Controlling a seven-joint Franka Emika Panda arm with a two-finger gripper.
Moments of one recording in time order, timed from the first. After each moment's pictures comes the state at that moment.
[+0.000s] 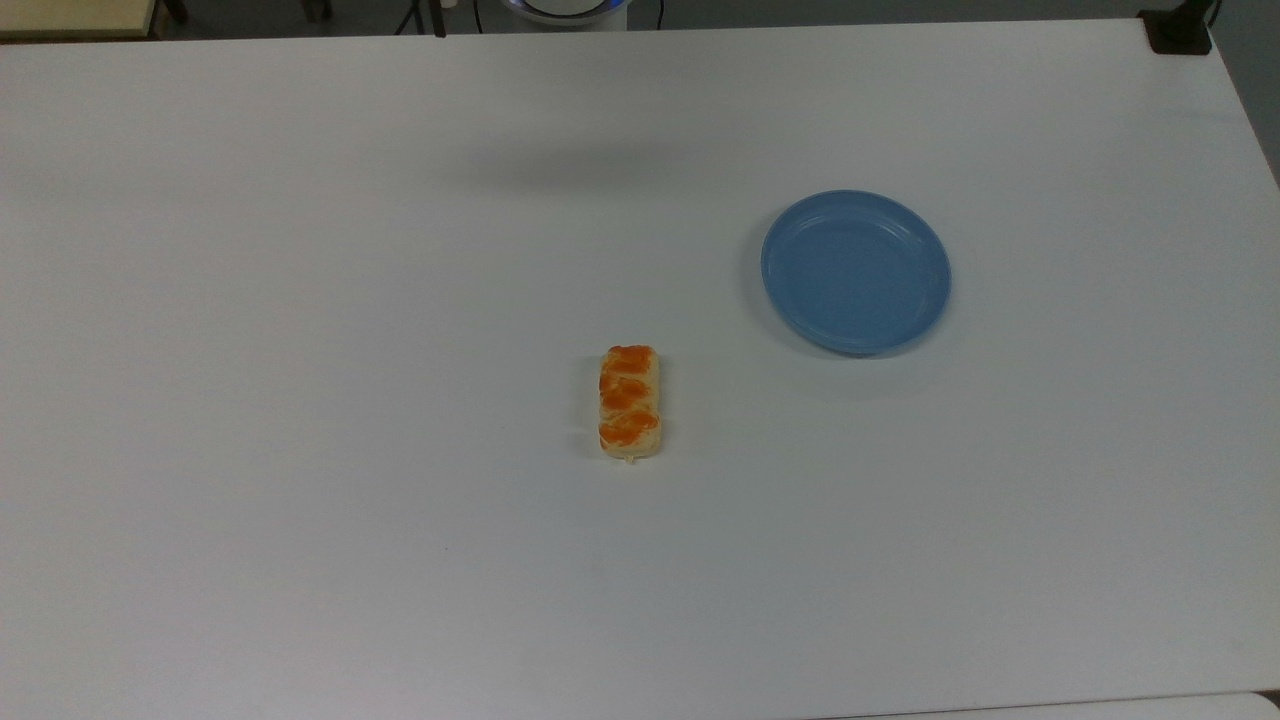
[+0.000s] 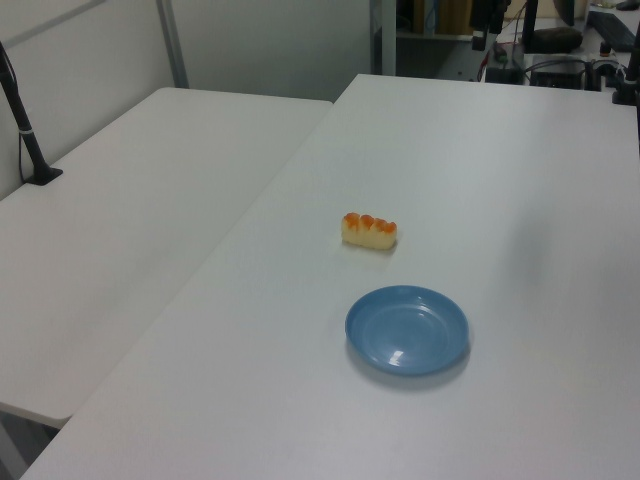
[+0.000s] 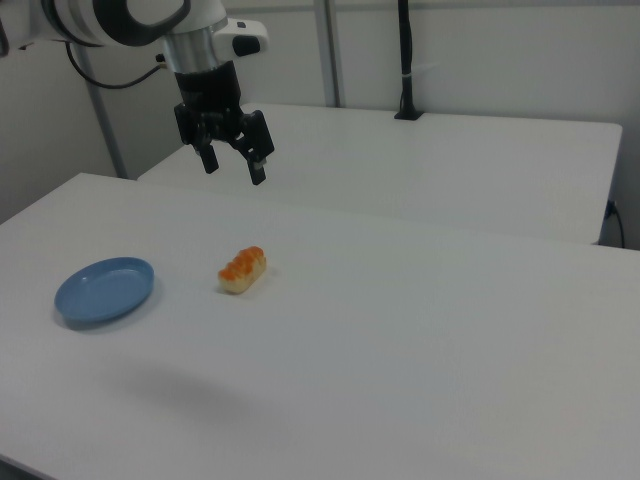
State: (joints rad) arm -0.01 0.00 -0.12 -1.55 -0.02 1.62 -0.04
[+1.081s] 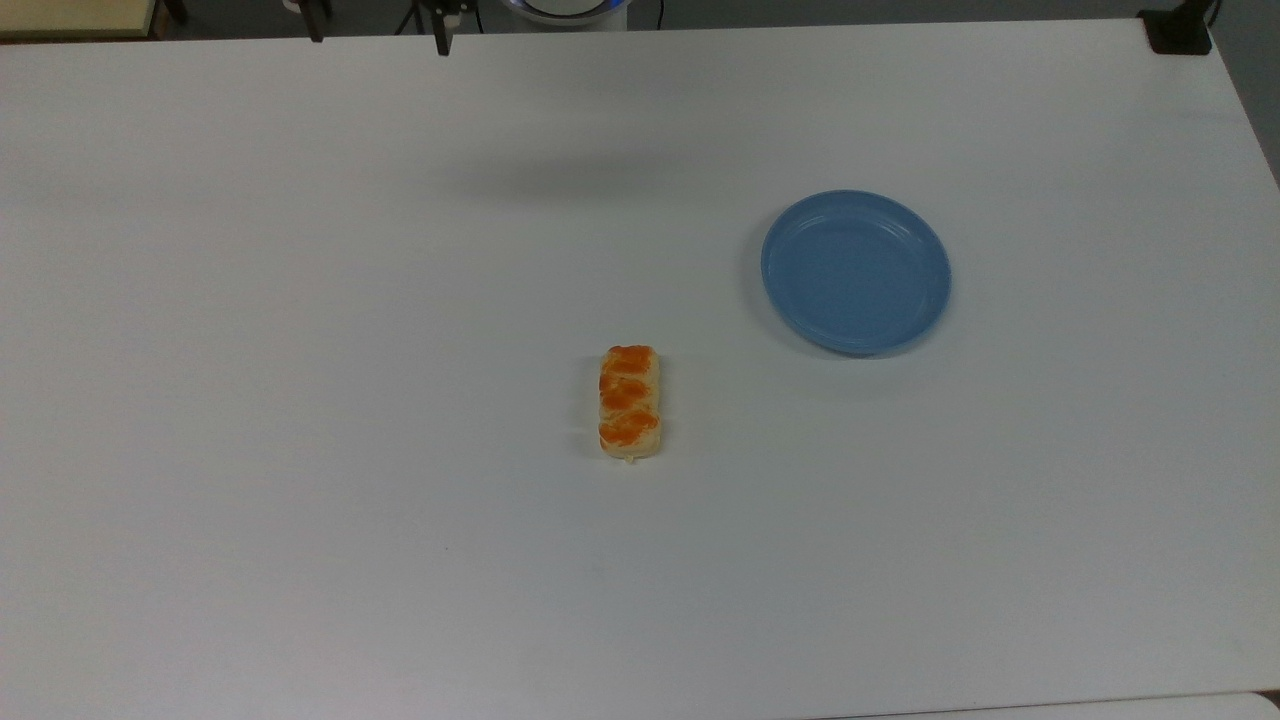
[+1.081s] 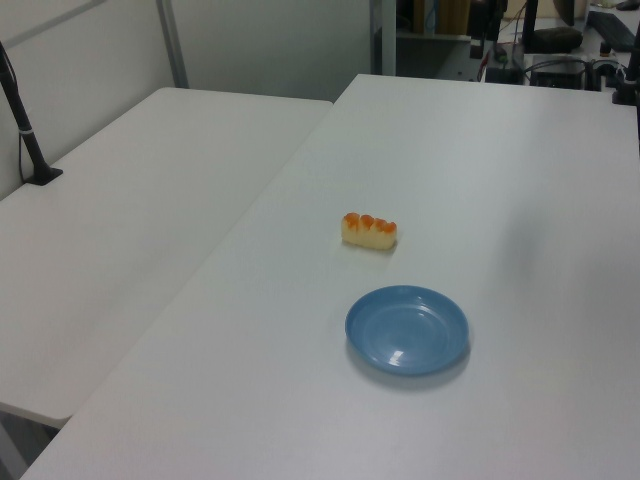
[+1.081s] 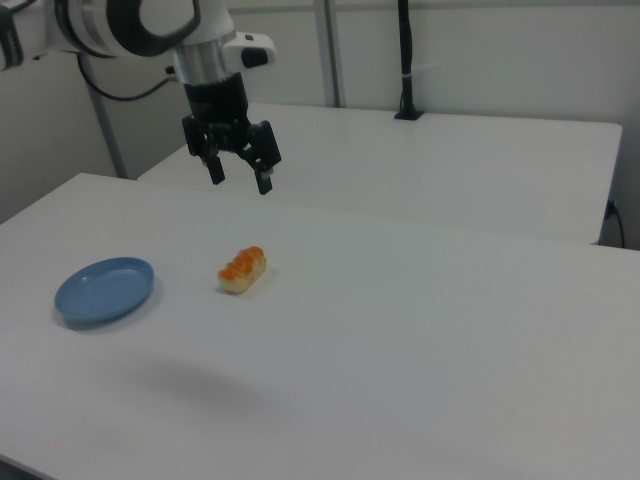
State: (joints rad) arm -0.01 0.03 -0.11 -1.55 -0.04 1.63 -0.05
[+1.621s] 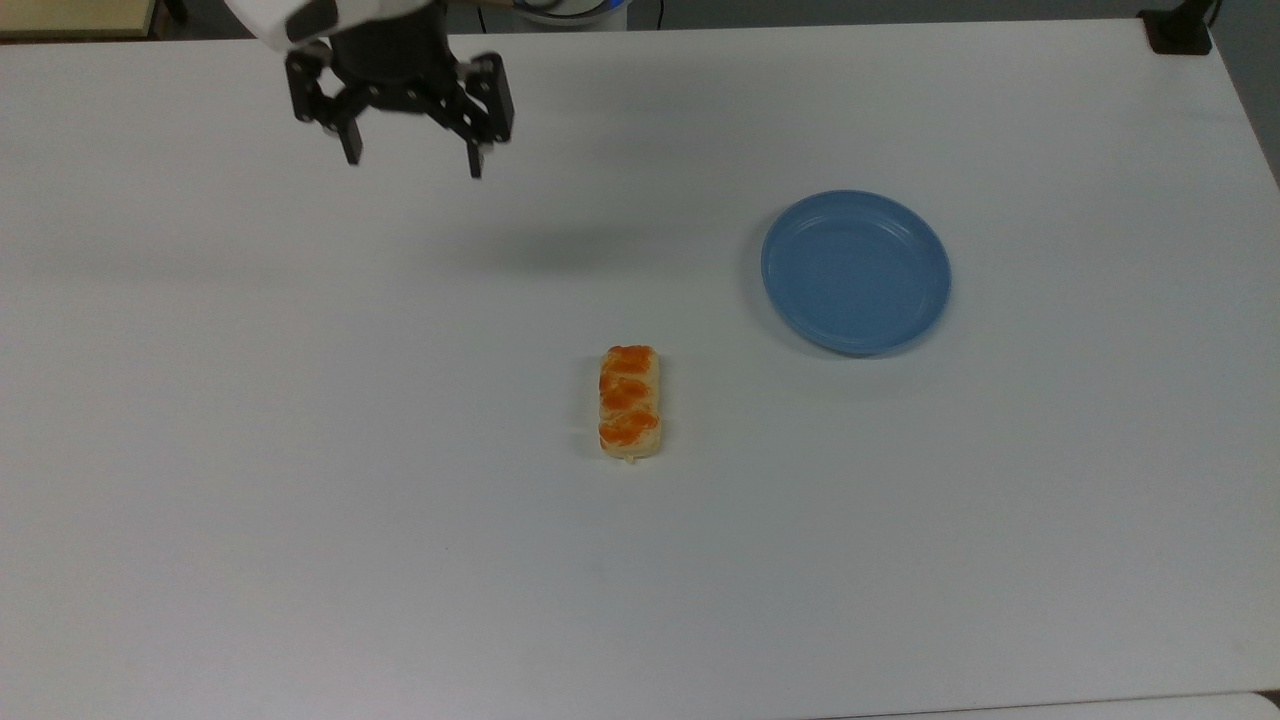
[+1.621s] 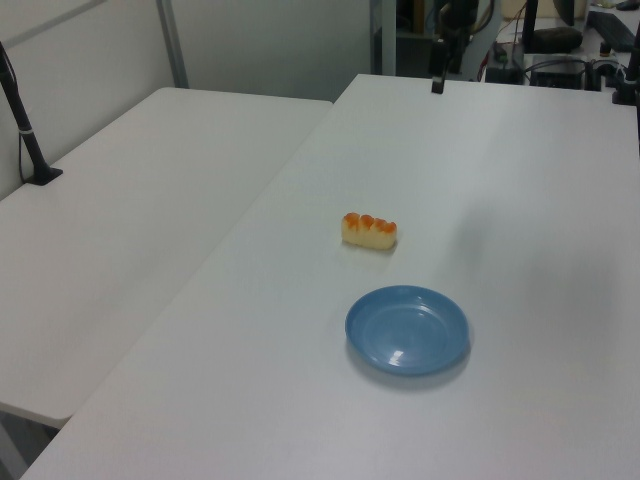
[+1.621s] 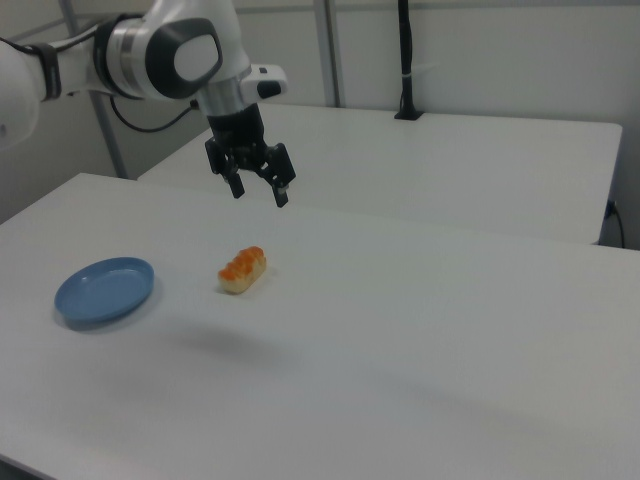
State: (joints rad) arm 0.04 0.17 -0.11 -1.56 -0.04 1.83 0.00
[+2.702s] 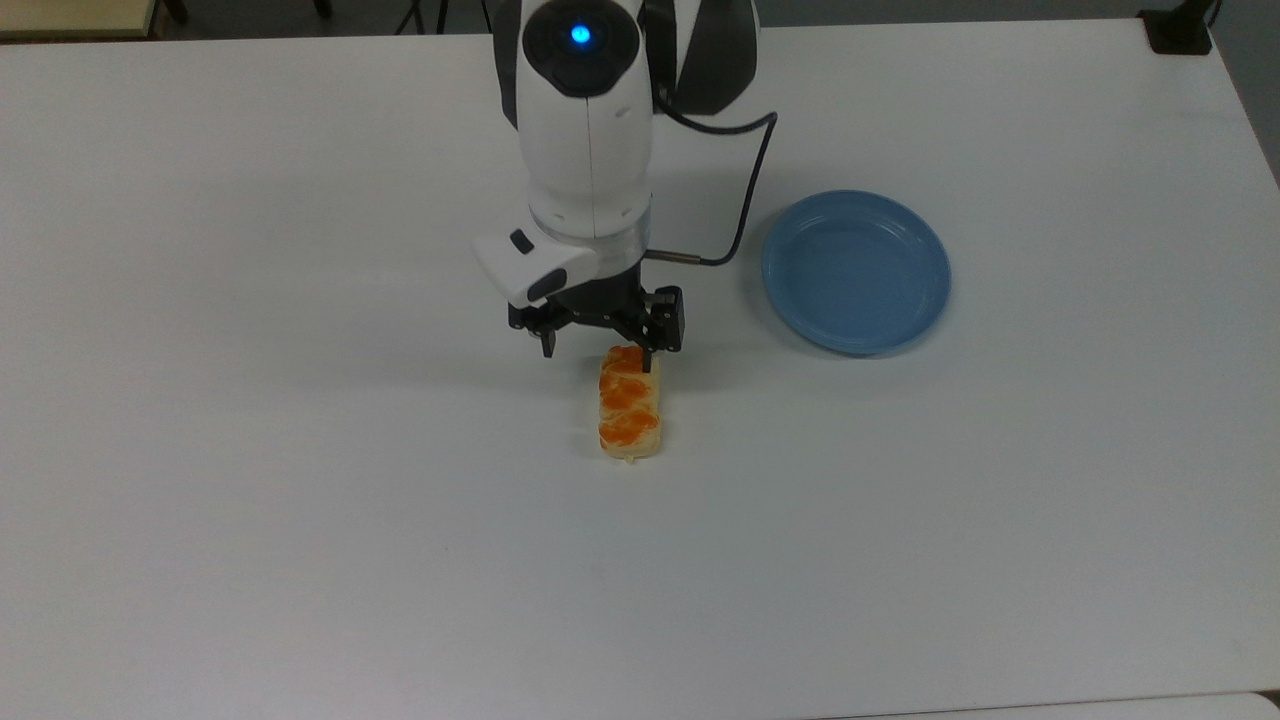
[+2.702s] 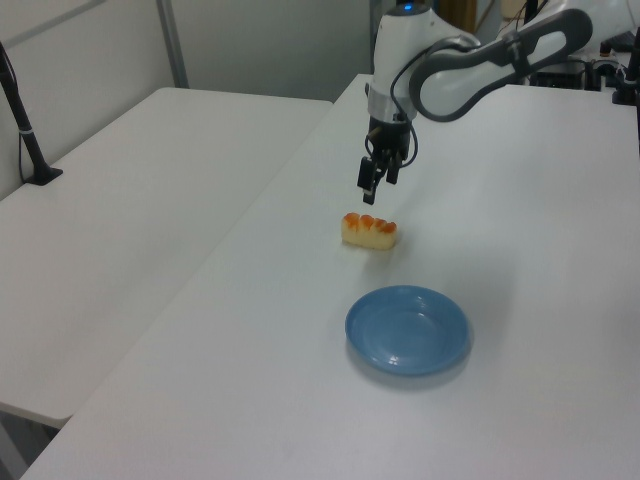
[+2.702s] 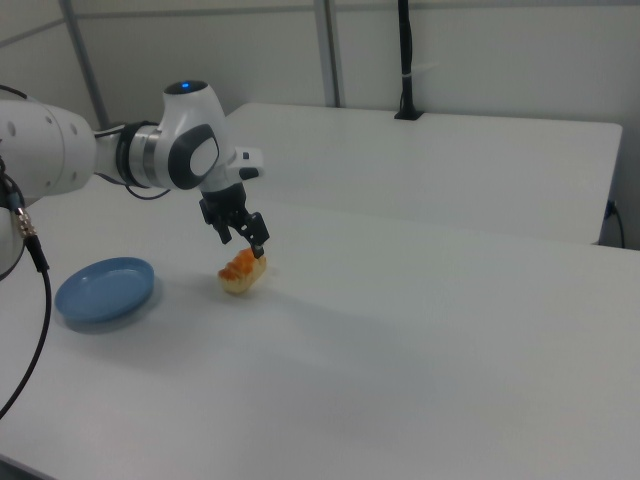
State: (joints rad) arm 0.11 0.46 0.01 -1.60 -0.02 2.21 0.28
